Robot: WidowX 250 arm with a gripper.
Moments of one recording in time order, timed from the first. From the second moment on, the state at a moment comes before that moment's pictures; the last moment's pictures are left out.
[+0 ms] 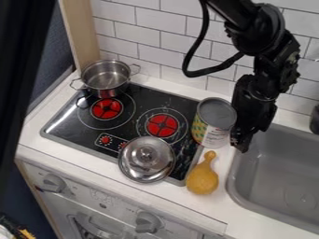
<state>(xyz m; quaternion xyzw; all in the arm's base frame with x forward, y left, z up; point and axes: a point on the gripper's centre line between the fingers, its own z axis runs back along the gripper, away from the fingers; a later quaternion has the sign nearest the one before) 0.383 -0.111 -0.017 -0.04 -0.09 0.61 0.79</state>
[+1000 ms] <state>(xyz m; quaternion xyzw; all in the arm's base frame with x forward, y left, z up) 0.383 -0.022 -0.021 -0.01 -0.10 0.71 0.70</state>
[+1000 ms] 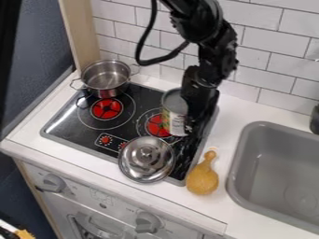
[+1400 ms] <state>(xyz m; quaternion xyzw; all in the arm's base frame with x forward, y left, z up) 0.378 0.011 -0.014 -0.04 -0.12 0.76 0.64</state>
